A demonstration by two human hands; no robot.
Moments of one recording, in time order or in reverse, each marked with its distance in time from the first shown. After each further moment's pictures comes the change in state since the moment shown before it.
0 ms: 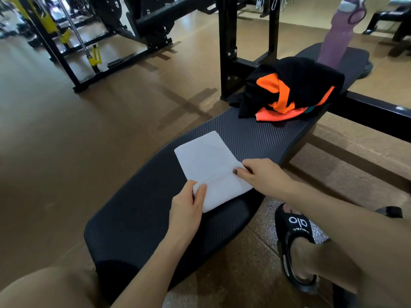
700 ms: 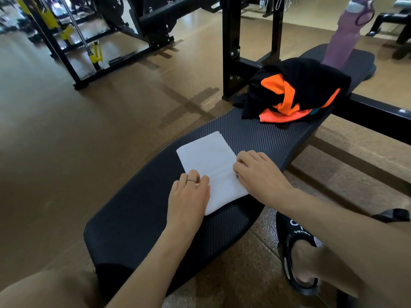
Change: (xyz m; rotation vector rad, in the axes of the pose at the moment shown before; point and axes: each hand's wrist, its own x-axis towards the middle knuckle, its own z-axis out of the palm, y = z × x) left_hand 0.027 -0.009 0.002 0.916 0.225 0.536; right_hand 0.009 0.001 0.020 -0.570 0.282 -0.441
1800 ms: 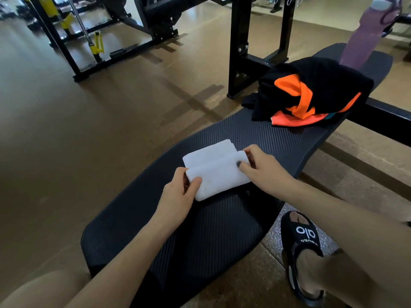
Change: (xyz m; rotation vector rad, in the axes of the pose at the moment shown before) left_hand 0.023 -0.044 -0.020 -0.932 -0.331 -0.492; right_hand 0.040 0.004 -0.009 0.884 -0.238 0.555
